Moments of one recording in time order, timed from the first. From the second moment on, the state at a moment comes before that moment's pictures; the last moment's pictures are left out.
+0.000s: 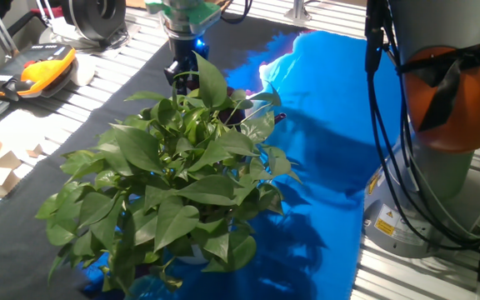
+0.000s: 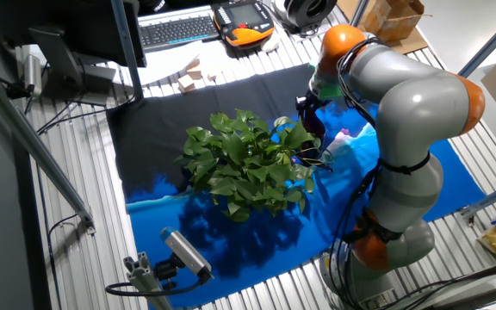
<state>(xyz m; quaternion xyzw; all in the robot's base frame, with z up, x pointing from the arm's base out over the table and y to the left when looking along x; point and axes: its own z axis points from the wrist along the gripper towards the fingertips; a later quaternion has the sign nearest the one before) 0.564 -0.050 0.137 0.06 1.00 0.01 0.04</state>
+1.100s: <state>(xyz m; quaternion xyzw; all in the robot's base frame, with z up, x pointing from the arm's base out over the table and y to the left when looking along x) 0.561 -0.052 0.131 0.06 1.00 0.01 0.02</state>
